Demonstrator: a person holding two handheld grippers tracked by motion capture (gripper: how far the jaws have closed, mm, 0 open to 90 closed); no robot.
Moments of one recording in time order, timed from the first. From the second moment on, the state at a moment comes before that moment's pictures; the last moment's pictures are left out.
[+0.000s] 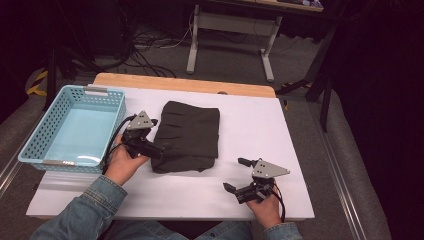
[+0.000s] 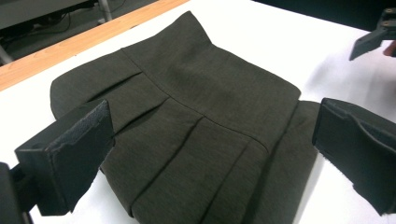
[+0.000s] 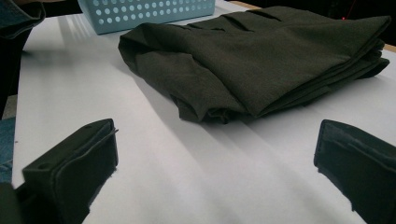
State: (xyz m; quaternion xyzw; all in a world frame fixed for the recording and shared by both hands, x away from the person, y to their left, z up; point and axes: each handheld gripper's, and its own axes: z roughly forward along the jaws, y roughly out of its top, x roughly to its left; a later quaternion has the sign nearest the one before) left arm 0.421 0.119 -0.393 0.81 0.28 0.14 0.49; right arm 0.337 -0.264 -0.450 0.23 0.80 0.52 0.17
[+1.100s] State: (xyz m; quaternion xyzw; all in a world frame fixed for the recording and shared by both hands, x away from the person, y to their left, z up) left arm 0.477 0.102 -0.402 0.81 0.35 0.14 0.45; right arm 0.337 -0.264 -0.450 0.23 0.80 0.52 0.16
